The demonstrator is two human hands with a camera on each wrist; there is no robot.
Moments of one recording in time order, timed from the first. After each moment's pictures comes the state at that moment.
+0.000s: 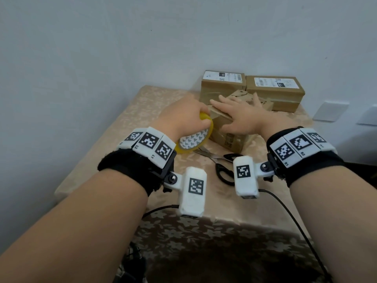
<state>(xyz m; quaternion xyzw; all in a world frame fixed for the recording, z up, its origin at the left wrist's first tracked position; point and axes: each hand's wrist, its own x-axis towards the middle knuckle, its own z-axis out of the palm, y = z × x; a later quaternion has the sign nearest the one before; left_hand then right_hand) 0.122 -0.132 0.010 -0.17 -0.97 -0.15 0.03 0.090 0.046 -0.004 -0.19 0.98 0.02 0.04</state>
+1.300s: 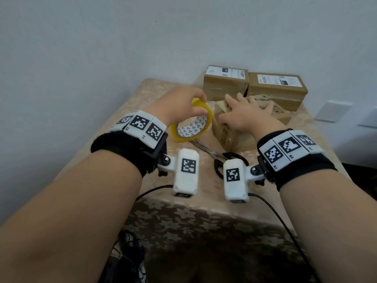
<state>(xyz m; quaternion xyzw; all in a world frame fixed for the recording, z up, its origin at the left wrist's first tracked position) 0.115 -0.147 0.012 -0.18 -0.96 -0.19 0.05 0.101 0.031 -0.009 -0.02 1.00 -0.04 0.05</state>
